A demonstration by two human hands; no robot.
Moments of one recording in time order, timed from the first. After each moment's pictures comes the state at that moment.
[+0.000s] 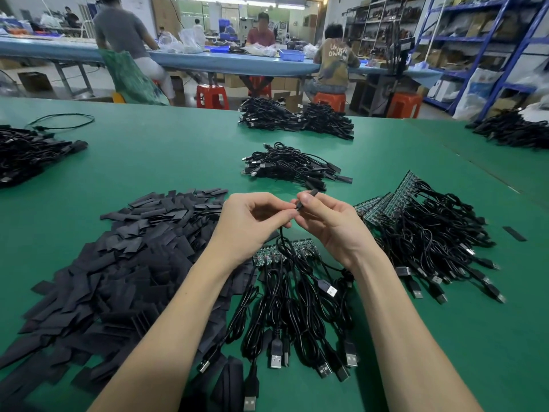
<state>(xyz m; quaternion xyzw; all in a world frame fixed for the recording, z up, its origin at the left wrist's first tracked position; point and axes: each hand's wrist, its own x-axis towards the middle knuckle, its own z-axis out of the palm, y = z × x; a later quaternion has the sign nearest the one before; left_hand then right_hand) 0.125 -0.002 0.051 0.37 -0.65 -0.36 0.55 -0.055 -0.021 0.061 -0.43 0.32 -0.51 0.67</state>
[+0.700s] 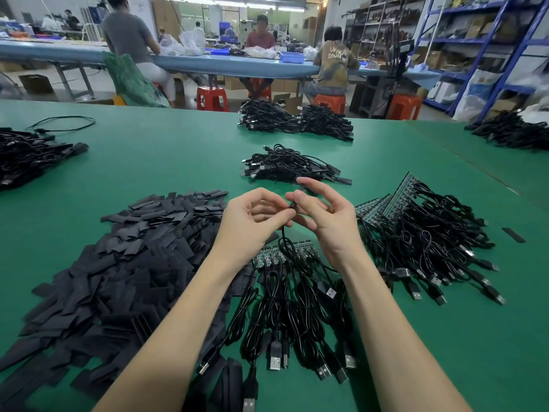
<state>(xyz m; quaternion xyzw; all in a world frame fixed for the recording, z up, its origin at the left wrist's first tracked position) 0.117 -0.005 0.047 0.38 -0.59 -0.39 0.59 -0.038 -0.017 0.057 -0.48 0.31 -0.60 0.56</state>
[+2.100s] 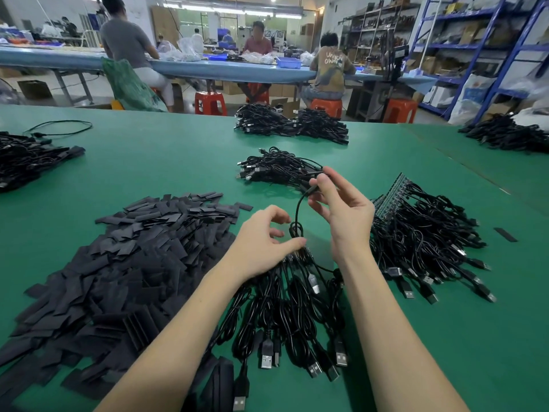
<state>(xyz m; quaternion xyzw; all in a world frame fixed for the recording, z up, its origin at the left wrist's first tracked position) 0.096 -0.003 0.034 0.54 -0.68 -0.31 0.39 -0.053 -0.025 0.064 -0.39 0.35 -0.71 0.47</state>
